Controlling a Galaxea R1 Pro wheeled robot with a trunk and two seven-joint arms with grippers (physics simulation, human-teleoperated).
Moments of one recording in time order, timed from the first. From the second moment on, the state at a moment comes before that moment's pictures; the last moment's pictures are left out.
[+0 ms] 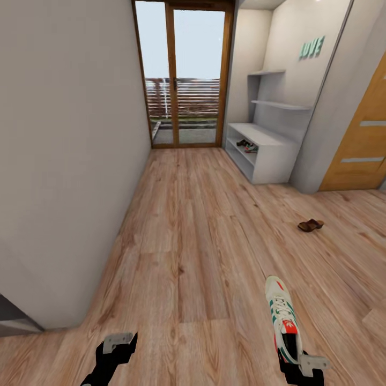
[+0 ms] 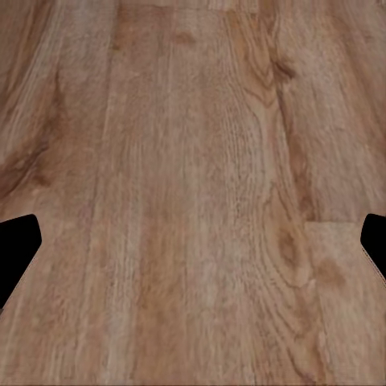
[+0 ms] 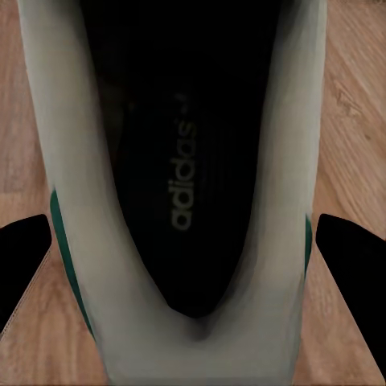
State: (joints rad) left arm -0.30 -0.02 0.26 -0.51 -0.09 -0.32 -0.16; right arm -0.36 -0.15 0.19 -0.14 -0.23 -0.70 -0.07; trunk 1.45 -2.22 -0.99
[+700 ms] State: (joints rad) left arm -0.30 -0.02 0.26 -0.51 -0.09 -0.32 -0.16; right arm -0.36 -0.15 0.19 -0.14 -0.23 -0.70 -0.07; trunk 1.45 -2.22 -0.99
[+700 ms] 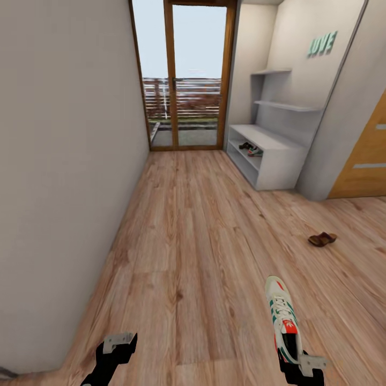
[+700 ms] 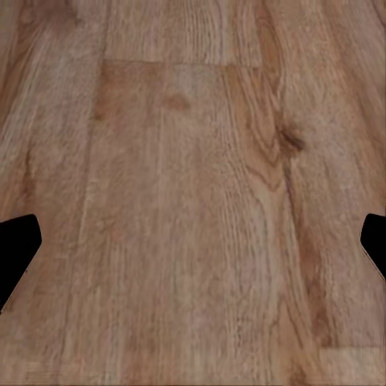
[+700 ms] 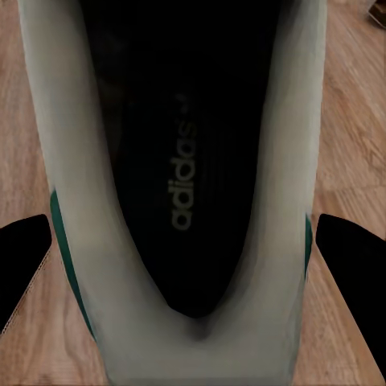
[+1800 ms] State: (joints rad) left arm -0.30 -0.02 0.26 -0.51 -0.09 -0.32 -0.16; right arm -0.36 -0.15 0.19 -0.15 -0.23 -0.70 -0.07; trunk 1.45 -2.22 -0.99
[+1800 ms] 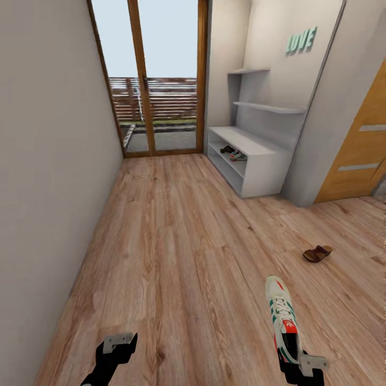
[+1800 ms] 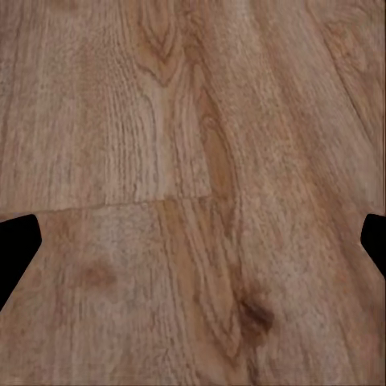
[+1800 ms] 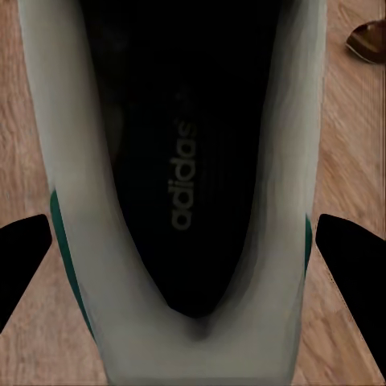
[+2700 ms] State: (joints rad) left arm -0.30 -0.02 0.26 -0.51 -0.09 -0.32 -0.16; right arm -0.36 -0.15 0.20 -0.15 -0.23 -0.70 -0.07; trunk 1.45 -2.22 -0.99
